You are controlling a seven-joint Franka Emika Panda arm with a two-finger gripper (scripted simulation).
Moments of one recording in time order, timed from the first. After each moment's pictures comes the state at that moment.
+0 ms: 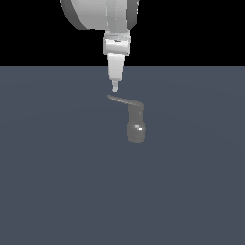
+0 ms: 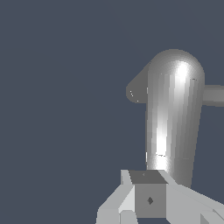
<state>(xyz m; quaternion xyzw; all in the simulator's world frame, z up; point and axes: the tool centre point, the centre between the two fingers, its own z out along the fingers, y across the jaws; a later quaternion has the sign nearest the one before) 0.075 0.029 0.207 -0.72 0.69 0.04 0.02</state>
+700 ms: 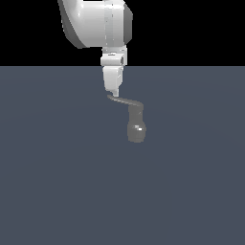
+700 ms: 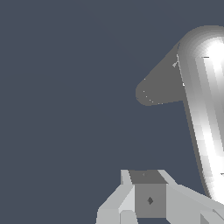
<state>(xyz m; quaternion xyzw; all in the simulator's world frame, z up) 0.098 0.028 0.174 -0.67 0.74 0.00 0.00</state>
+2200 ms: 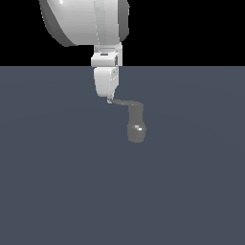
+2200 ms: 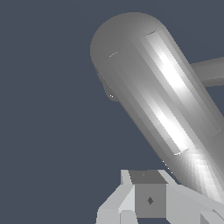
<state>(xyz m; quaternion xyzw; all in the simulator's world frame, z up) 0.037 0.043 0.173 -0.67 0.75 0.00 0.00</state>
